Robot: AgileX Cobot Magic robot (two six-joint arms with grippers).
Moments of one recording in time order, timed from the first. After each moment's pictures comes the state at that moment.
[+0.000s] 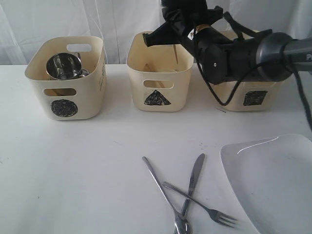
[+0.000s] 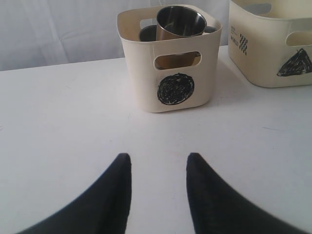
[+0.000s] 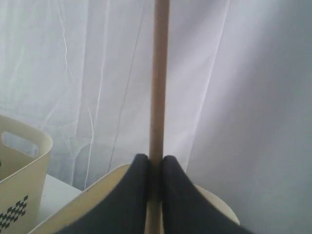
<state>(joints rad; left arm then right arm) -0.13 0.01 0.02 -0.21 0.22 0.24 0.33 1.94 -1.33 0.15 -0.57 -0.32</state>
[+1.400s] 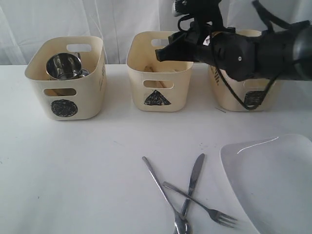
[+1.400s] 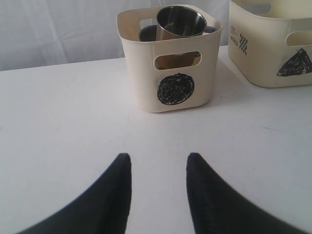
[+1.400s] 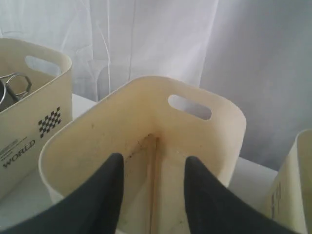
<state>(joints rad) -0.13 0.01 0.02 -0.21 0.22 0.24 0.31 1.76 -1.18 0.18 -0.24 -0.25</state>
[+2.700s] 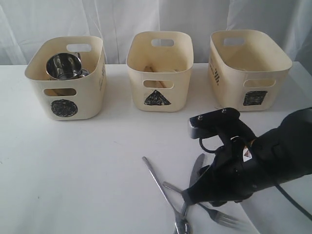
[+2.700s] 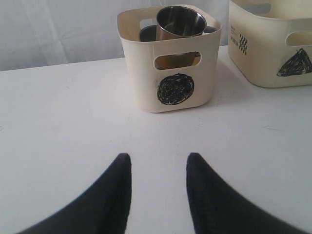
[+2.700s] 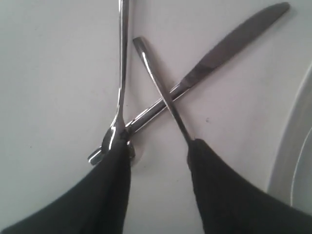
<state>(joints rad) -0.13 0.01 0.02 -0.21 0.22 0.24 0.49 1.34 -0.66 0.24 0.51 -0.05</state>
